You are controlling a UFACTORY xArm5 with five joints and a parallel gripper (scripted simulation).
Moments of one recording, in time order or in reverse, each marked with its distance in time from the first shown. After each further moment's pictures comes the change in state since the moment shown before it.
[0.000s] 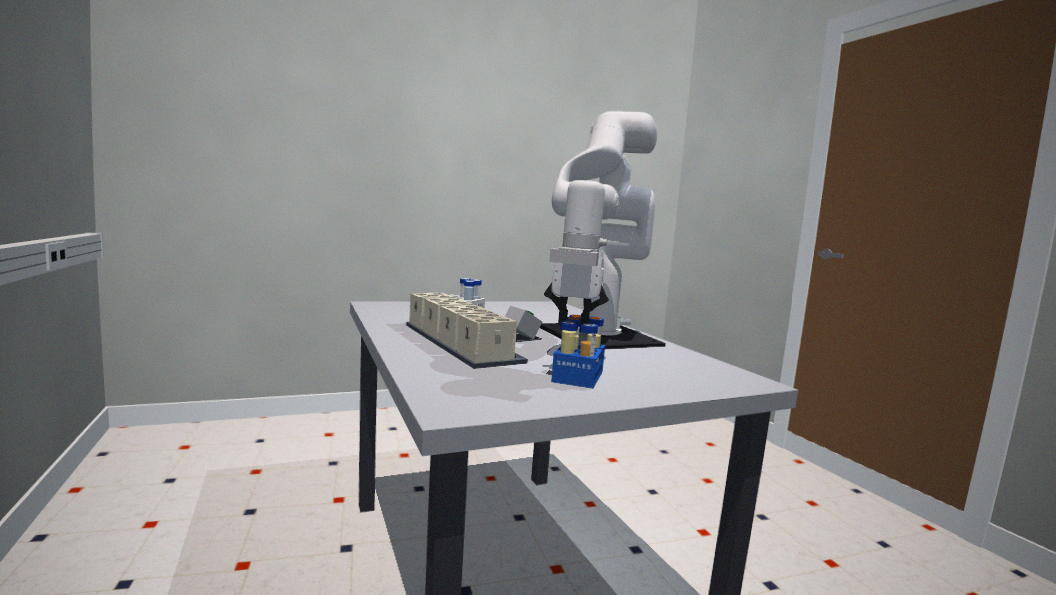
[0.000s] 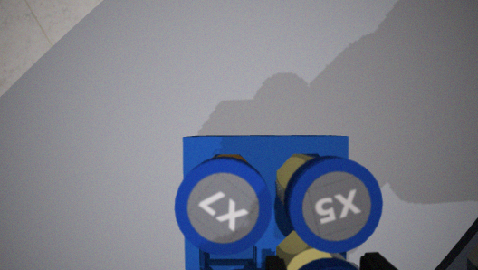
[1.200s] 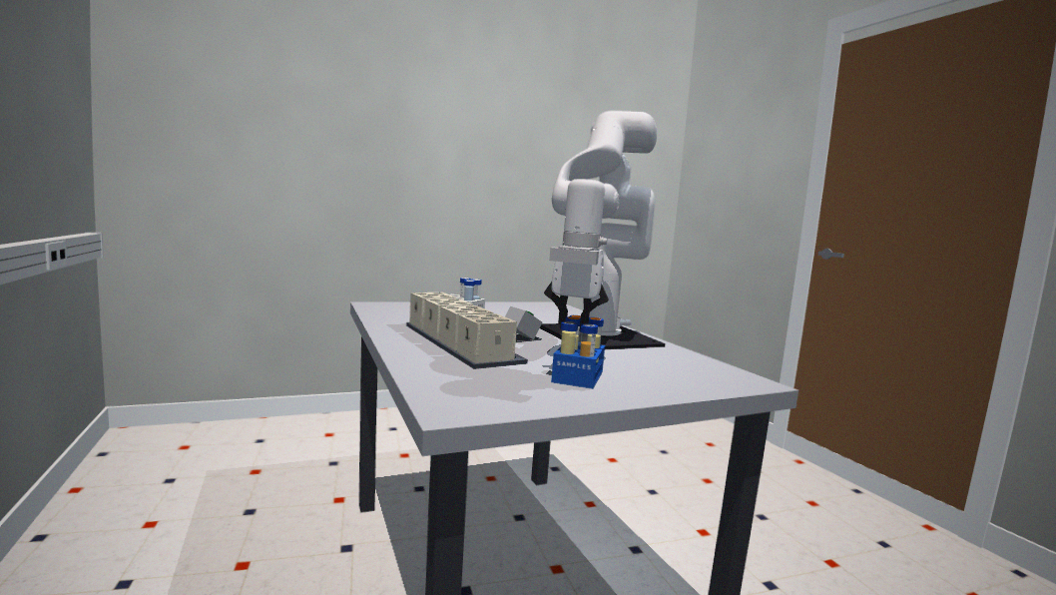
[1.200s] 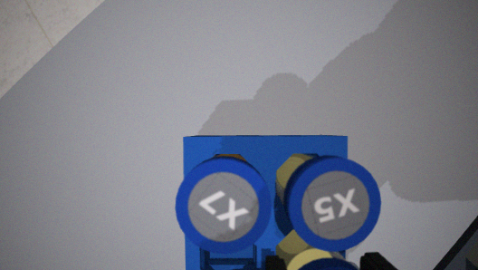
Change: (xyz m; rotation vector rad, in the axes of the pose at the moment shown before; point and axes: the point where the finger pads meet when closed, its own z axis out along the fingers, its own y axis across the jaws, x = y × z) arm 0.000 0.000 -0.002 0.000 0.000 0.000
